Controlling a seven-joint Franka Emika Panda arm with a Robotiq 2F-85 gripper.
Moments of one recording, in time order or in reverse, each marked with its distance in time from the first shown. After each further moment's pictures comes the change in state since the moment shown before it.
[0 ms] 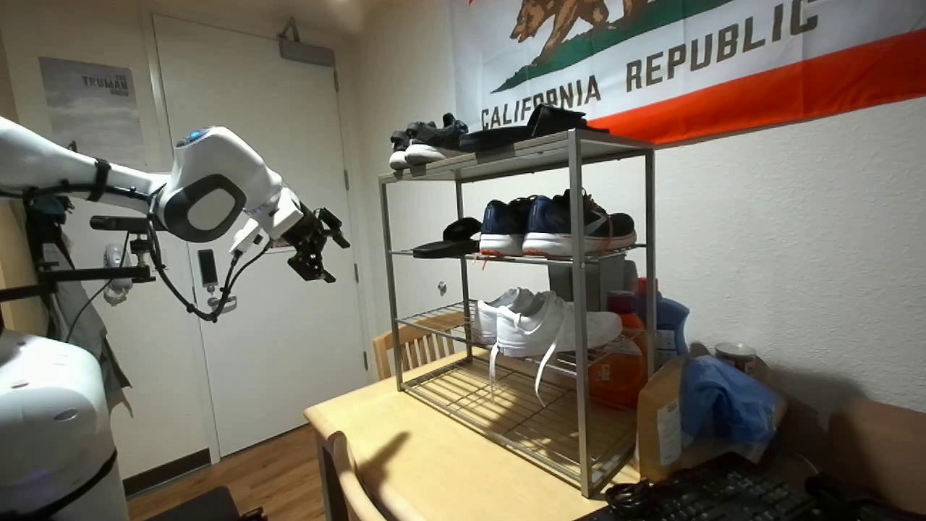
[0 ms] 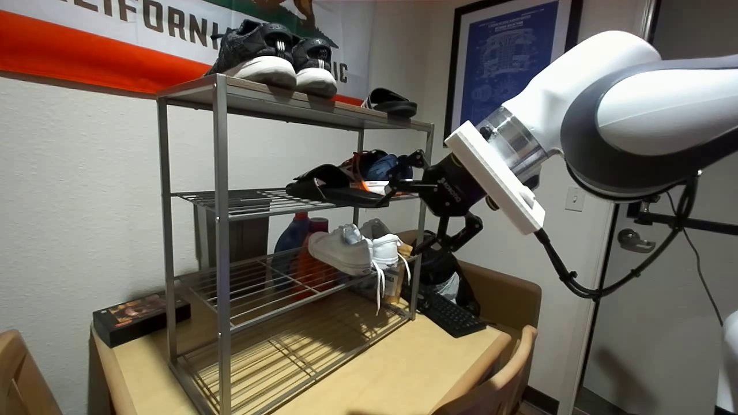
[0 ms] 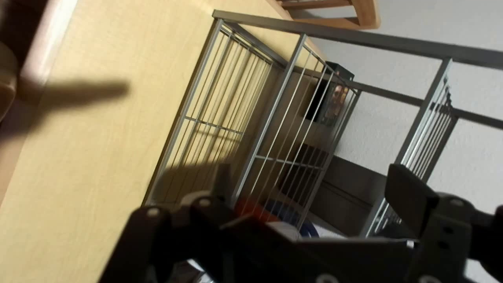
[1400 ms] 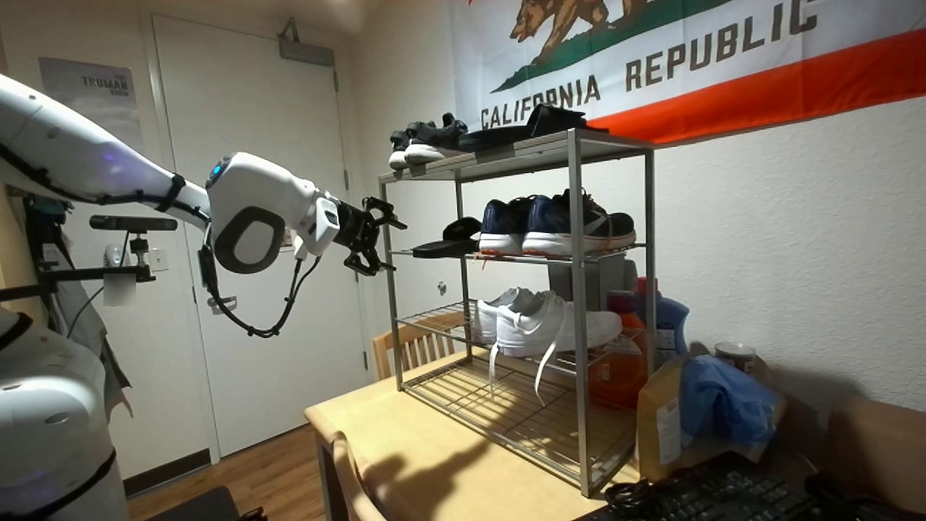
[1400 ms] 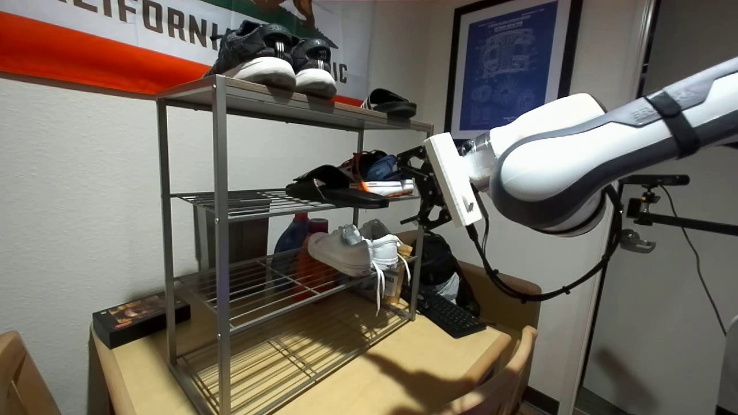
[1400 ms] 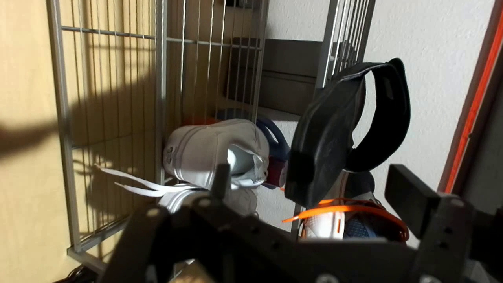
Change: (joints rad) arm -0.052 0.256 -0.107 -0.008 0.000 0.577 0.083
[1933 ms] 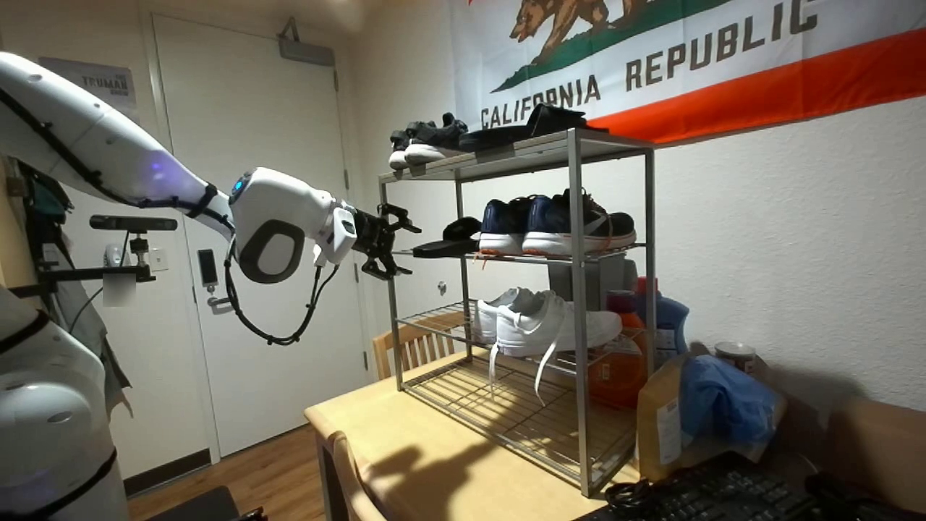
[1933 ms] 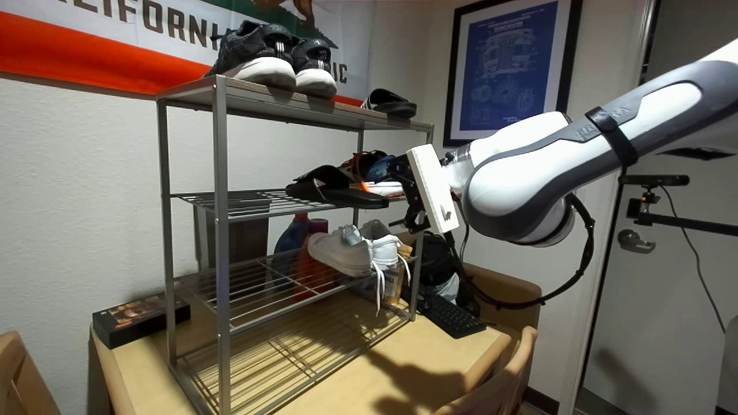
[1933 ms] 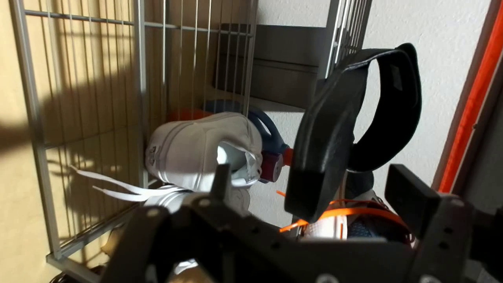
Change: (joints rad) arm 0.011 0.147 -0.011 0.050 0.000 0.144 -0.001
